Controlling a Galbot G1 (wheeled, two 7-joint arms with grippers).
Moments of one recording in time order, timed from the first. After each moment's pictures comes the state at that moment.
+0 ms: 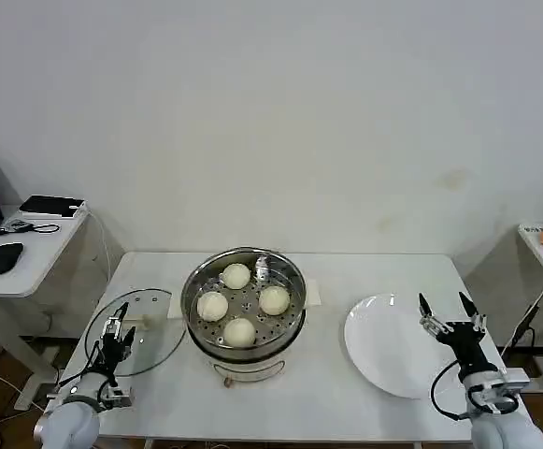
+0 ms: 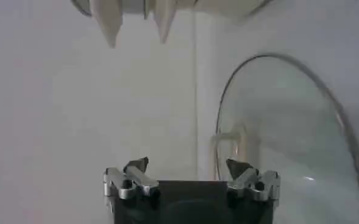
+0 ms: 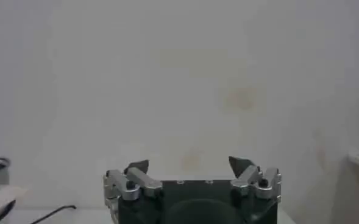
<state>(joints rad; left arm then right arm) 1.24 -1.17 -0.64 -1.47 1.23 -0.14 -0.07 -1.48 1.15 0.74 1.90 0.50 0.07 -0.06</state>
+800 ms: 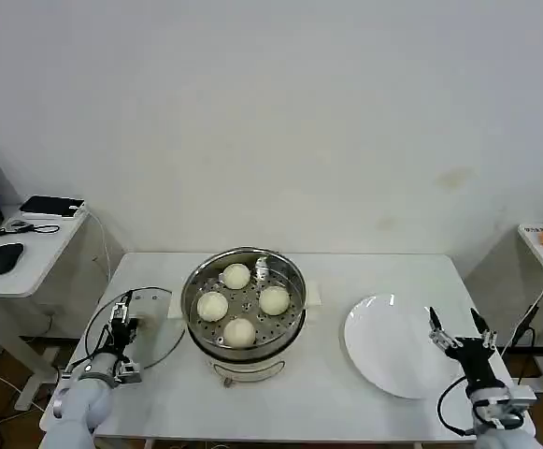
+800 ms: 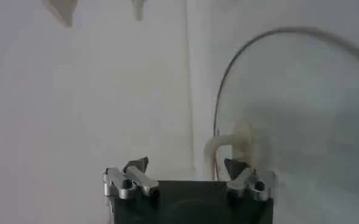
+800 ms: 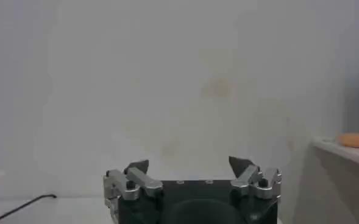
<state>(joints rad) 1.06 -1.17 -0.55 -1.25 1.25 -0.08 -0.12 -1.53 1.20 0.78 1.88 0.47 0.09 -0.05</state>
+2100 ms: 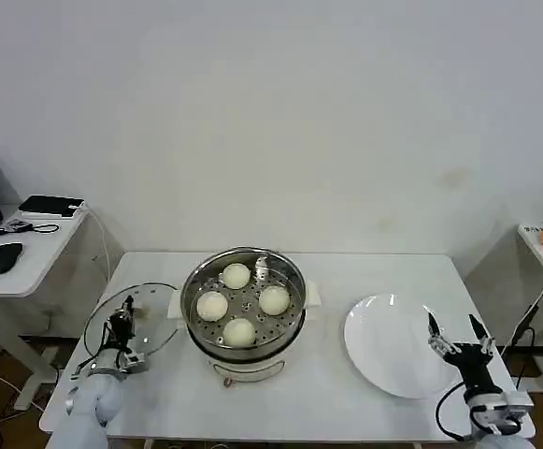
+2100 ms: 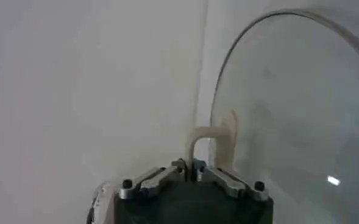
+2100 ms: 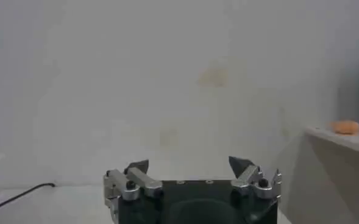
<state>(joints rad) 1.02 -1.18 -0.52 -1.22 1.09 0.01 -0.18 -1.54 1.22 0.78 1.87 0.46 0.09 -0.05</state>
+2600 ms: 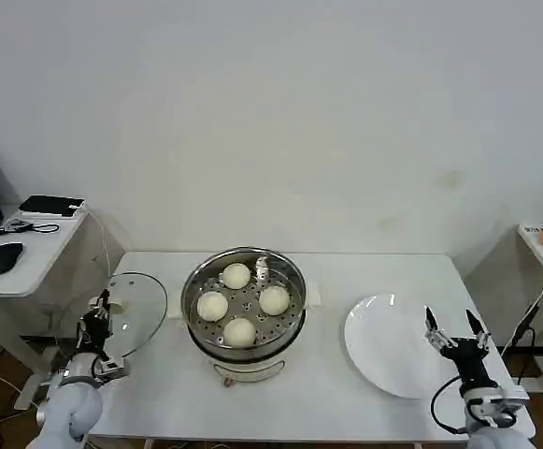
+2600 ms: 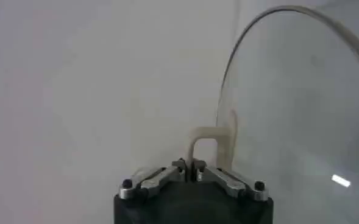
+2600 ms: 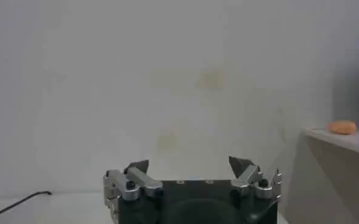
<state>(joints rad) 1.18 -1.16 -0.63 -1.48 1.10 0.06 -0.15 -1.50 1.23 0.76 1.85 0.48 0.09 -0.05</state>
